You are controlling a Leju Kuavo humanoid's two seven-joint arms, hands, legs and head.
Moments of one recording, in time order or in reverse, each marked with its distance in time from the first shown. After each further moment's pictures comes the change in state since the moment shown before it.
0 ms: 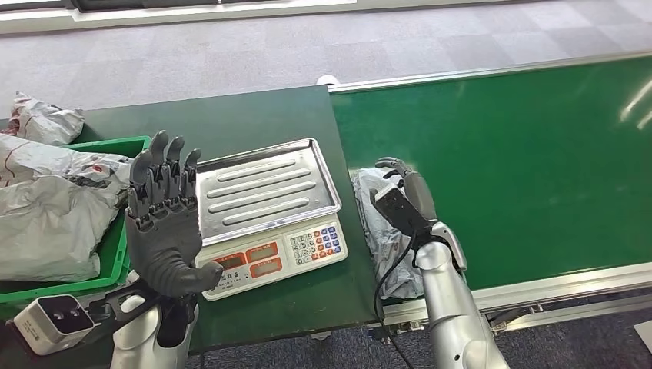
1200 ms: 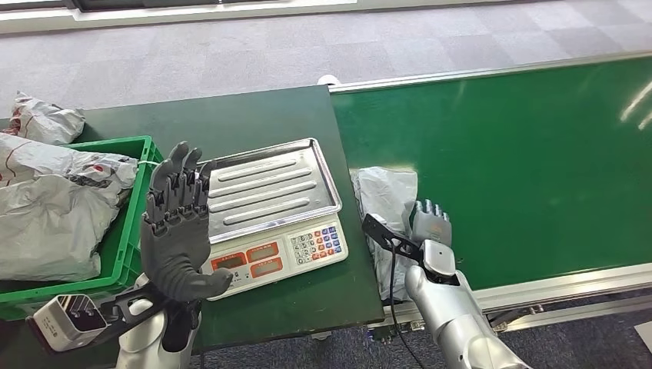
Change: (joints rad) left arm 0.019 0.000 -0.001 0.033 -0.014 -0.021 0.000; right arm -0.068 -0.116 0.220 0.369 0.550 -0.165 0.833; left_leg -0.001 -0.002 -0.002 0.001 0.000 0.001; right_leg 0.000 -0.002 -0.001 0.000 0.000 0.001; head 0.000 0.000
